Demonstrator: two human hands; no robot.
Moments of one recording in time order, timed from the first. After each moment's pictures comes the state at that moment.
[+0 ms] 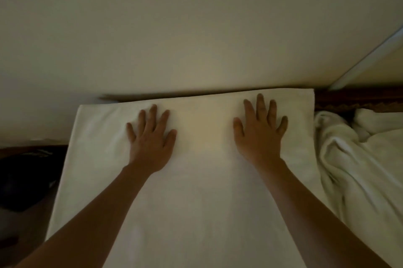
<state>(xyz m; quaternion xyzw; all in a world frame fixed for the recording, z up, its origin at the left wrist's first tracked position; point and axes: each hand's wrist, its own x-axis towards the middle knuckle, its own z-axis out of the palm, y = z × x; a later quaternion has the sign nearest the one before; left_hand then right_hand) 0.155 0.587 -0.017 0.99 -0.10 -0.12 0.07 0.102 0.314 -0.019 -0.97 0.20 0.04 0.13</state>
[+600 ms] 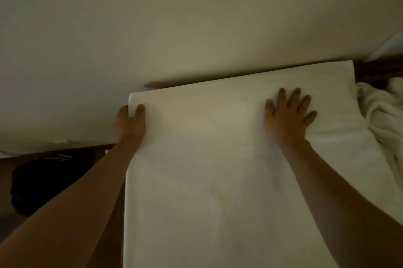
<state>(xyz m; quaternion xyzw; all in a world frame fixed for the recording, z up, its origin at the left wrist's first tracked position) 0.212 0.771 -0.021 0.91 0.19 -0.04 0.37 0.100 0.409 -0.021 -0.92 0.35 0.08 0.15</state>
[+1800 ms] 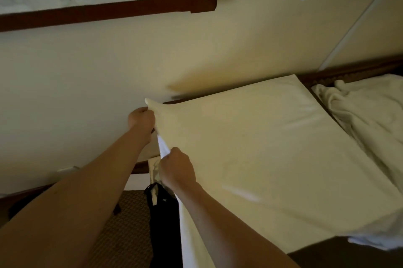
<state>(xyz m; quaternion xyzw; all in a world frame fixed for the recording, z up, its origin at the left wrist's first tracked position) 0.213 0.867 0.070 0.75 0.23 -0.15 0.60 0.049 0.819 0.093 -0.81 0.29 0.14 0.48</state>
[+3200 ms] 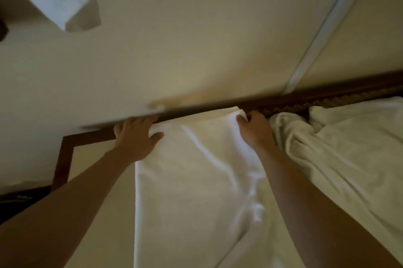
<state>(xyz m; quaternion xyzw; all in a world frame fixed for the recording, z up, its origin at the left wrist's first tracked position) 0.199 0.555 0.039 0.98 -0.15 -0.13 0.01 0.094 0.254 0.018 -0.84 0.35 -0.01 0.42</state>
